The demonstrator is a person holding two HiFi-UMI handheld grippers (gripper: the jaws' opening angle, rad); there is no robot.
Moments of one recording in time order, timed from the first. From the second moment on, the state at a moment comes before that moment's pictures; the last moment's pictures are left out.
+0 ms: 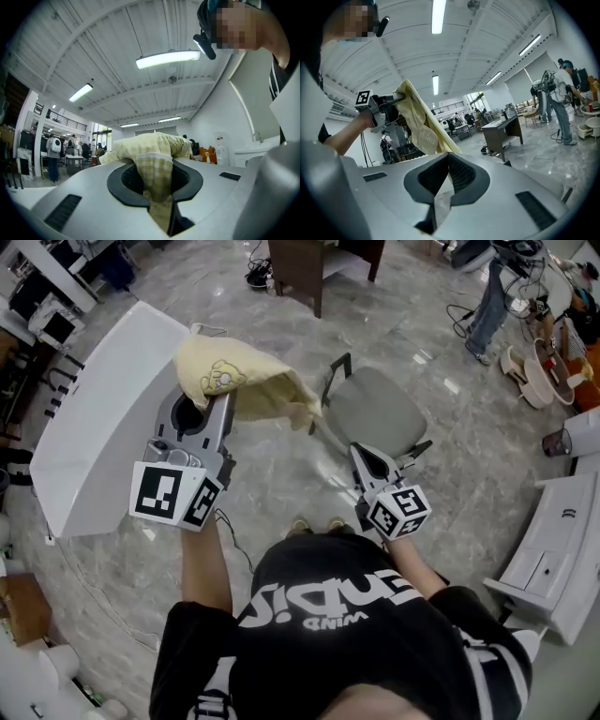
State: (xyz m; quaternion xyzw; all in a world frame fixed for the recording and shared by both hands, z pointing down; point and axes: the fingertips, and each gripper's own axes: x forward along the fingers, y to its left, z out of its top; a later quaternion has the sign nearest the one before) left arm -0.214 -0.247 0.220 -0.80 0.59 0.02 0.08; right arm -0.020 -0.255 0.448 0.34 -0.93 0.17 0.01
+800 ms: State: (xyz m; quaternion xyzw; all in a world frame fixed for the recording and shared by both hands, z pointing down) left arm -0.216 -0.177 0.360 -0.79 0.62 0.00 -0.02; right arm -0.050 -0.227 0.444 0.30 -0.94 0.15 0.02
